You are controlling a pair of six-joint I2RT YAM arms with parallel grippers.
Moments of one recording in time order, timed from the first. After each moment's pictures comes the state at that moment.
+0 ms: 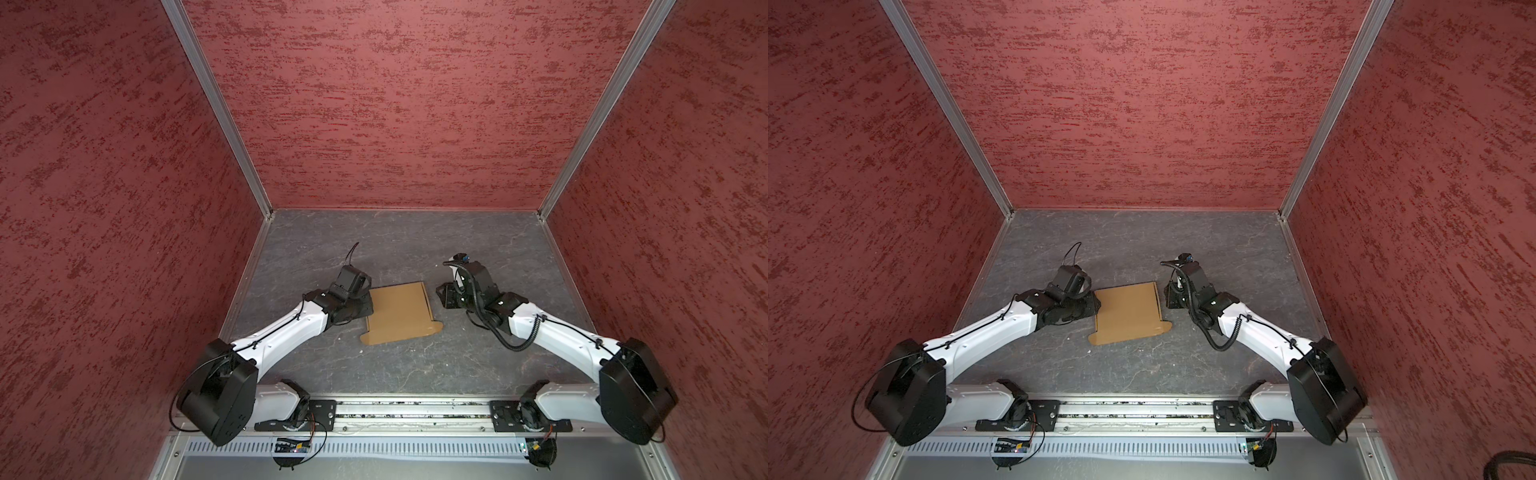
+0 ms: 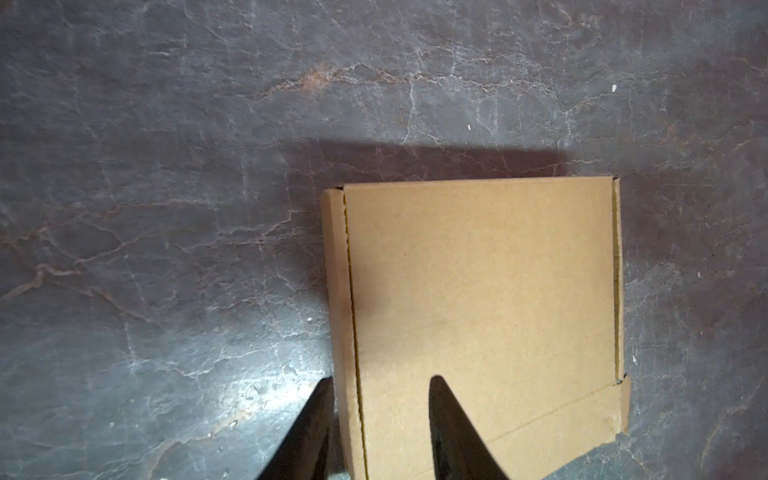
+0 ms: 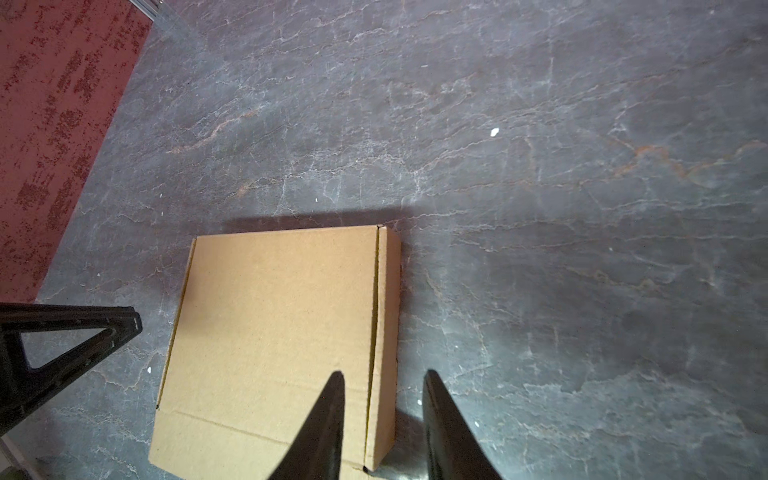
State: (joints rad) left arm -0.54 1.31 0.78 -0.47 0.01 -0.72; right arm 0.58 1.31 0.77 -0.19 -0.04 0.53
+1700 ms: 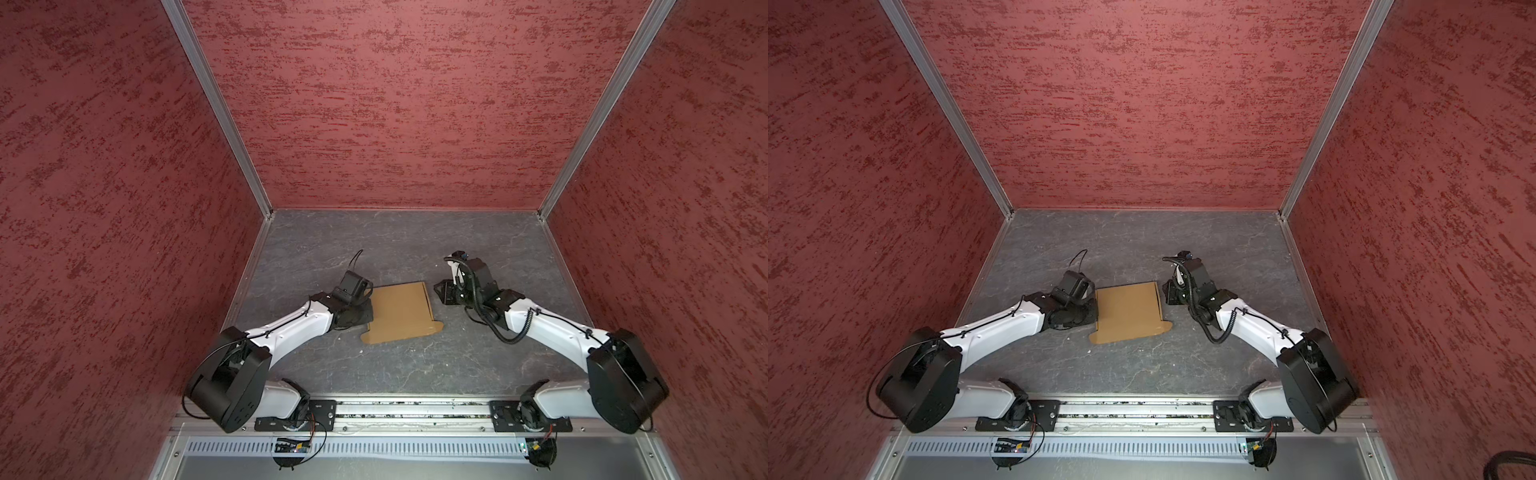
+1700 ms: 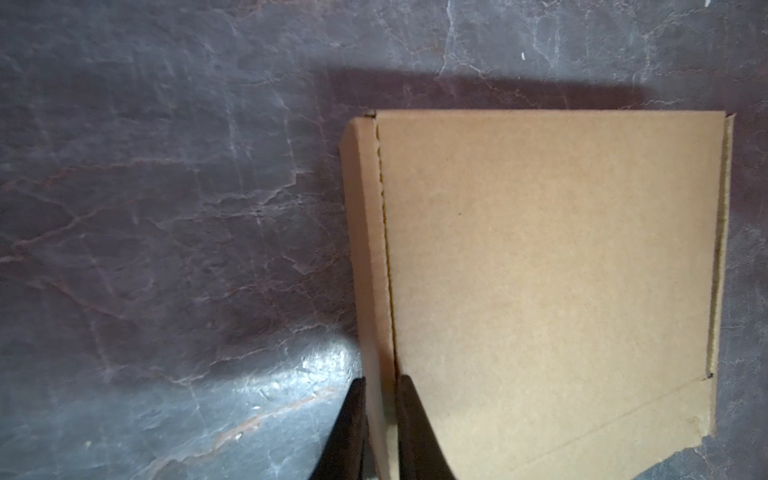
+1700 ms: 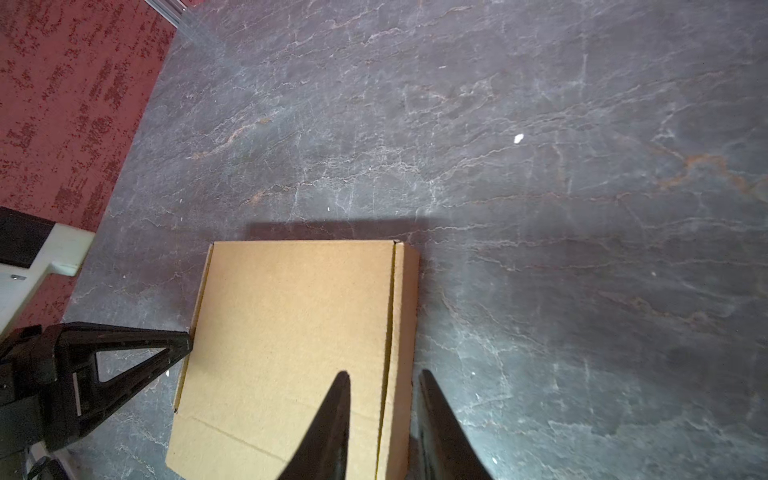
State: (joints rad) left arm -0.54 1.37 0.72 -0.43 0.04 -0.67; right arm 0.54 1.37 0.77 -0.10 -0.13 0.53
